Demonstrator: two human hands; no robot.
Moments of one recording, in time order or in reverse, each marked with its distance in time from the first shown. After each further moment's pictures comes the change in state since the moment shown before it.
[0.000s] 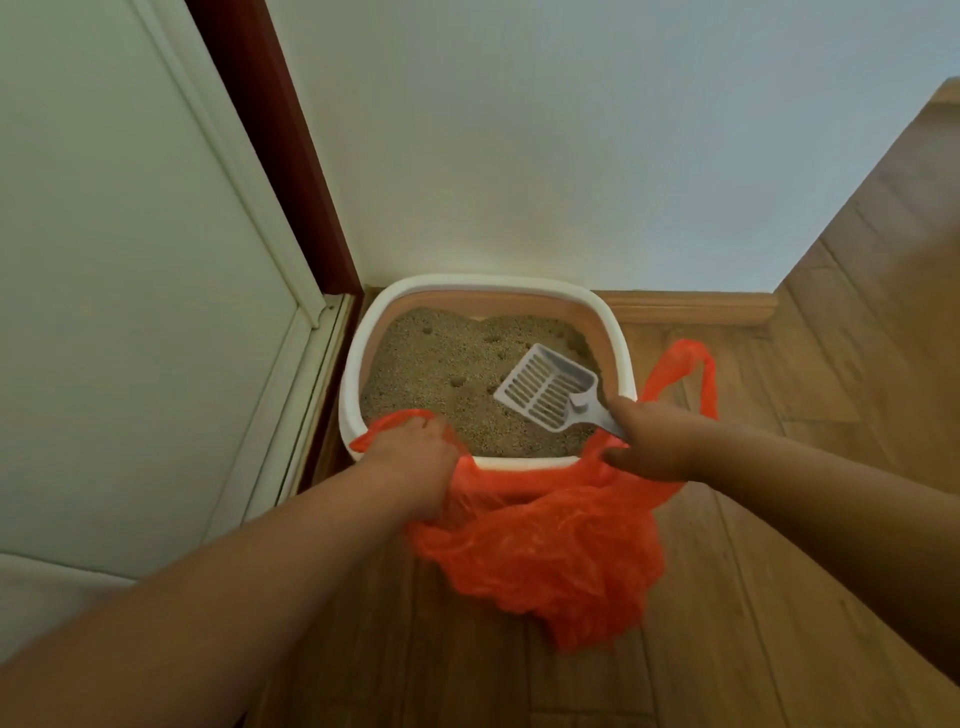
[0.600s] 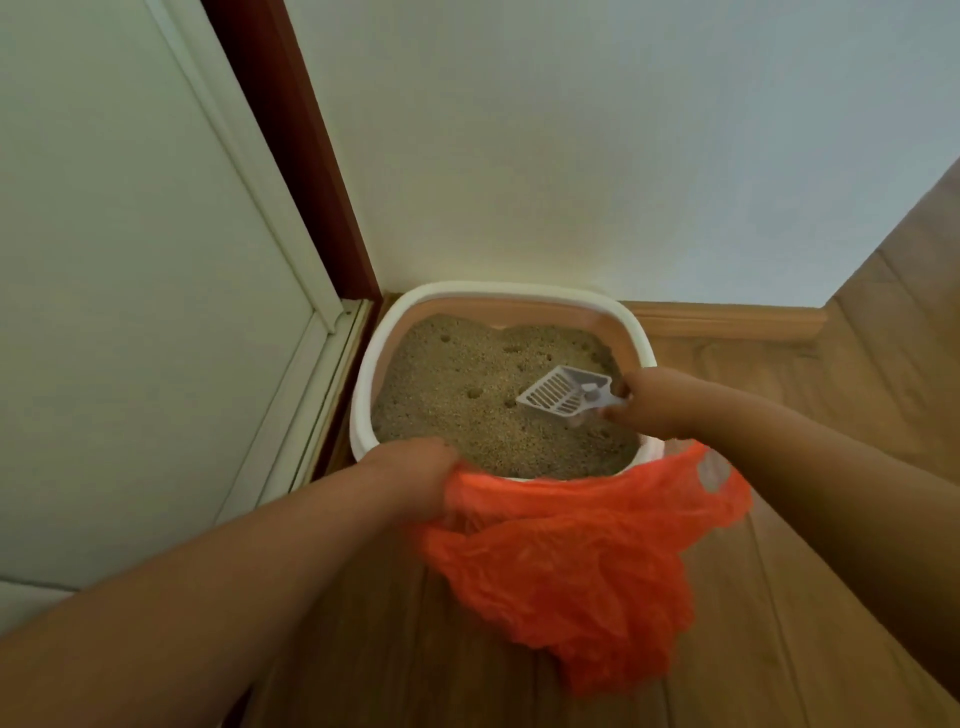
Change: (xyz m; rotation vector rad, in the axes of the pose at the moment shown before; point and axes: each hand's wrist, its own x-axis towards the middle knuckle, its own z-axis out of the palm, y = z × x) left_hand 0.033 -0.023 0.018 -0.260 -0.006 -0.020; right_hand 0.067 -0.001 -0.034 0.150 0.008 0.036
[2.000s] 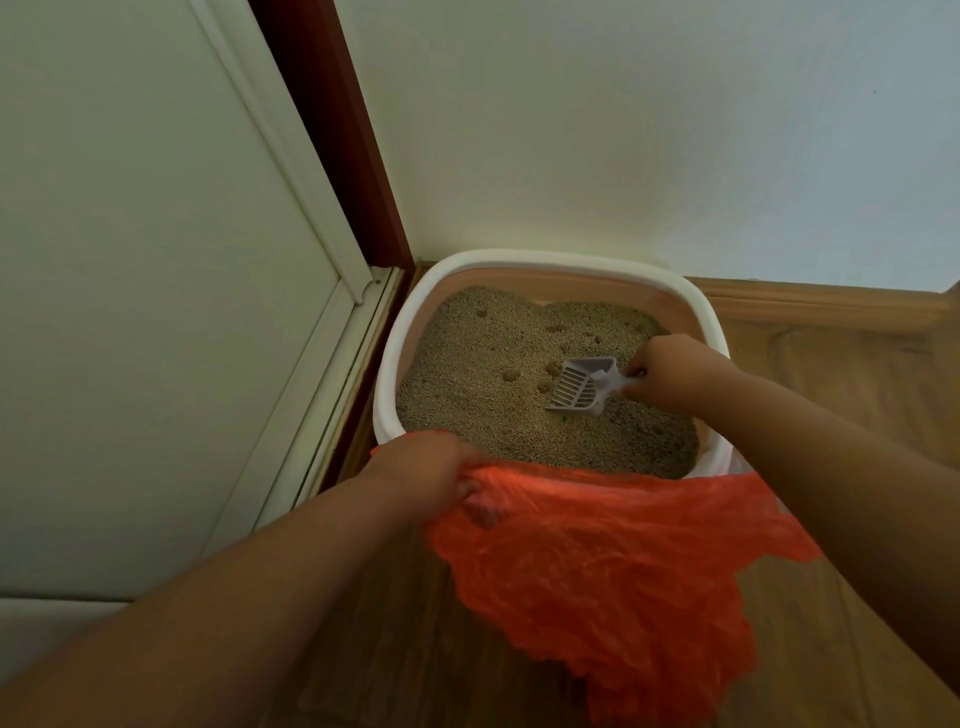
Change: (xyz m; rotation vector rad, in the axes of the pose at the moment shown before) left_hand 0.029 -0.034 0.044 -0.208 0.128 -0.002; right_hand 0.100 0.003 0.030 -0.109 0.134 -0.167
